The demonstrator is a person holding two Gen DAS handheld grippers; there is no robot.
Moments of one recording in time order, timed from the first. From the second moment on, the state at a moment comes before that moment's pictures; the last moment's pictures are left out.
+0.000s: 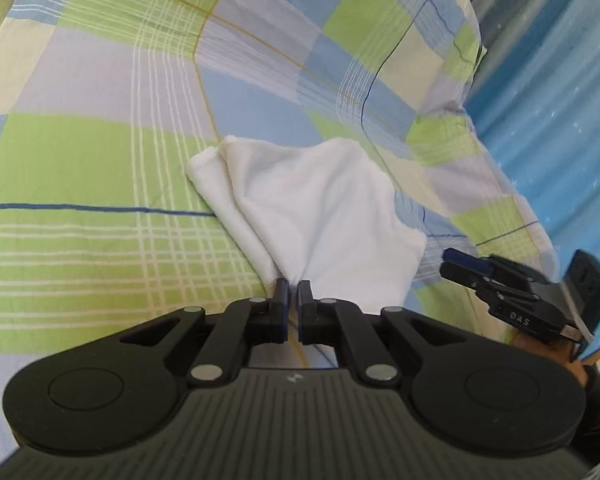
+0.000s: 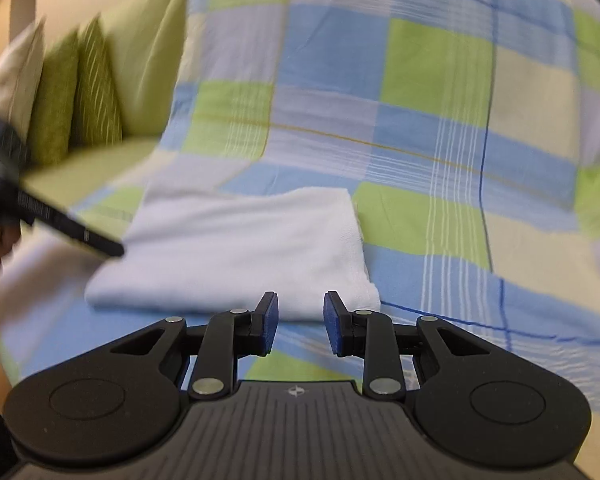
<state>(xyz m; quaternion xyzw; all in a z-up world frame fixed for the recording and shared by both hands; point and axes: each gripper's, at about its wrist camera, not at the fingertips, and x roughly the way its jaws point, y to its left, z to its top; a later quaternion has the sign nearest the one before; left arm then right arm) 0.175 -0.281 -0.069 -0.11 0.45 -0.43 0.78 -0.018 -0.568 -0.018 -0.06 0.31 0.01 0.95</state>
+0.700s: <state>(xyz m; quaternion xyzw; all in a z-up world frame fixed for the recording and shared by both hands) 0.029 -0.369 -0.076 0.46 0.12 -0.47 0.74 0.012 -0.509 -0.051 -0.40 0.38 0.01 0.83</state>
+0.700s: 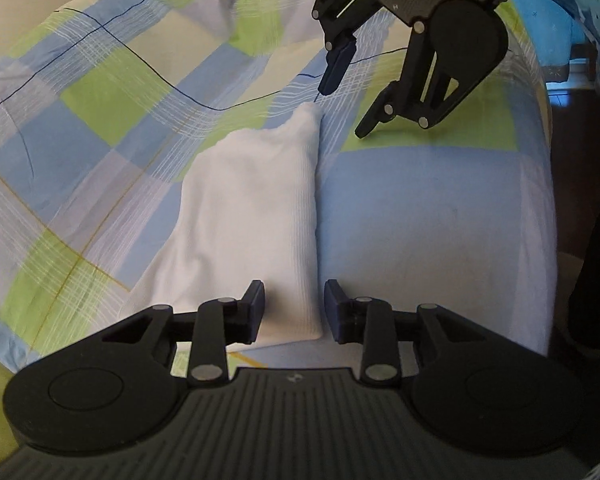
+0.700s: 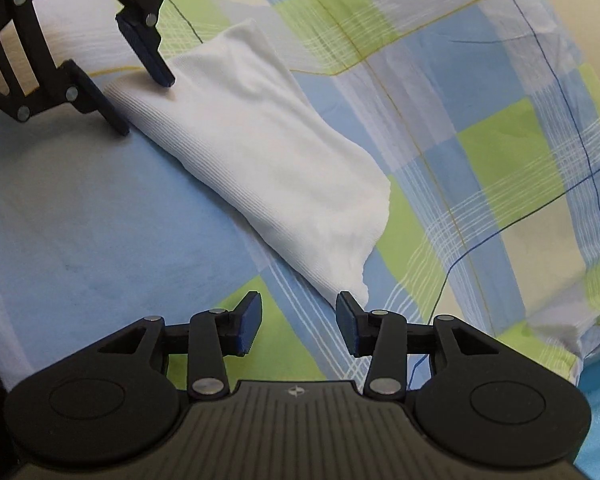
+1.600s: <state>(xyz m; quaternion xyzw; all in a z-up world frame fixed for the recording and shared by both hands) 0.033 -0.361 -0.082 0.53 0.07 -0.45 0.71 0.045 -0.511 -0.080 -0.54 0.33 0.03 0.77</state>
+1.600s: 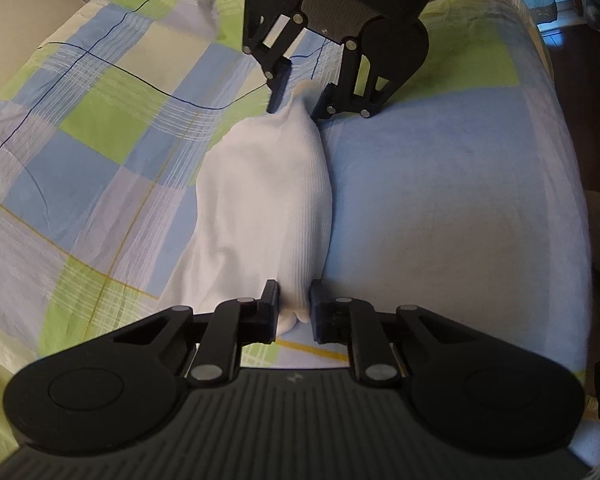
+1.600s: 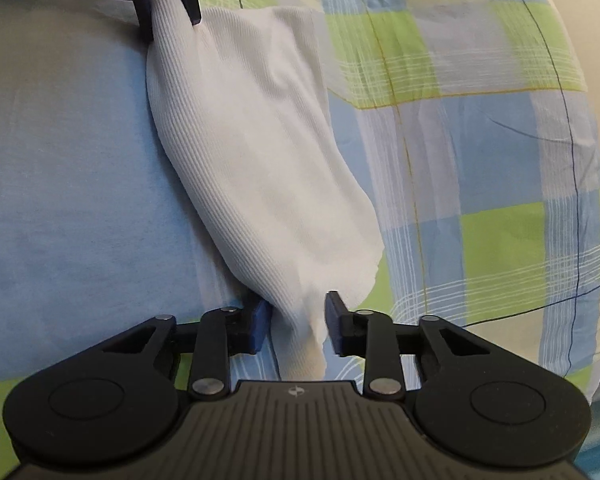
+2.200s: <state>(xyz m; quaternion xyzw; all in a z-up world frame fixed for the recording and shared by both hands) 0.043 -0.259 -0.073 0.59 0.08 -0.45 0.67 -0.053 -0.425 -0.063 -0.43 0.38 0.08 0.82</state>
